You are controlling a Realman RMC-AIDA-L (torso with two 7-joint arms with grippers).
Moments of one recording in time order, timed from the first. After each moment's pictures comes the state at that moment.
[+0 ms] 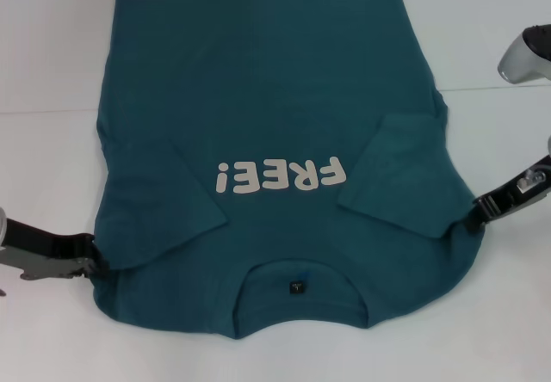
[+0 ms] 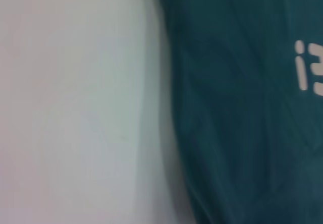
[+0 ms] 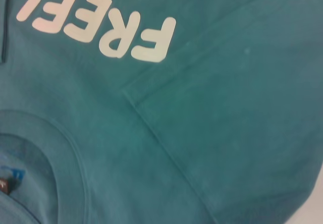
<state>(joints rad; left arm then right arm) -0.76 -2.04 -2.49 -0.78 -0.40 1.41 -2.66 0.84 1.96 -0.79 -0.77 -2.80 -1.44 2.44</state>
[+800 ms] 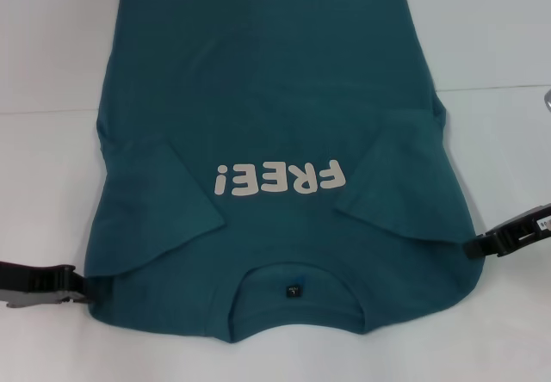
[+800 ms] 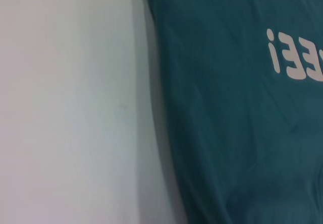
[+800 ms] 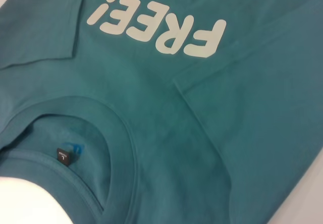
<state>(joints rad) -0.61 -2.05 -2.51 -0.81 -0.55 1.45 -2.47 0.61 2.05 -0.78 -1.07 -2.62 -1.57 2.29</state>
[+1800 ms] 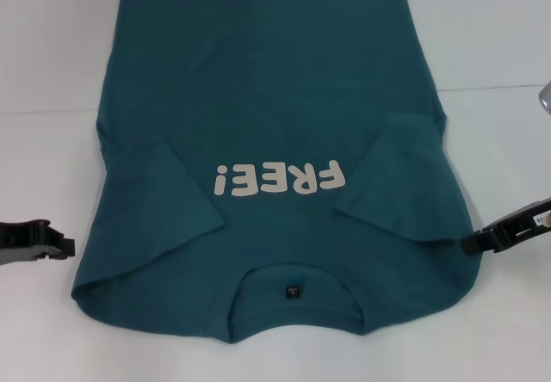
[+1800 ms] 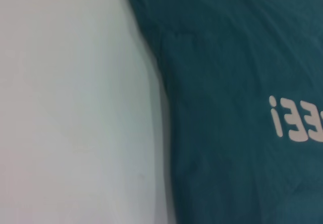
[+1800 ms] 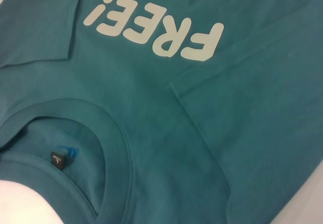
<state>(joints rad) -0.63 -2.02 -2.52 -0.90 -0.57 1.44 -2.53 0.62 2.05 -0.79 -1.05 -2.63 -1.55 2.29</state>
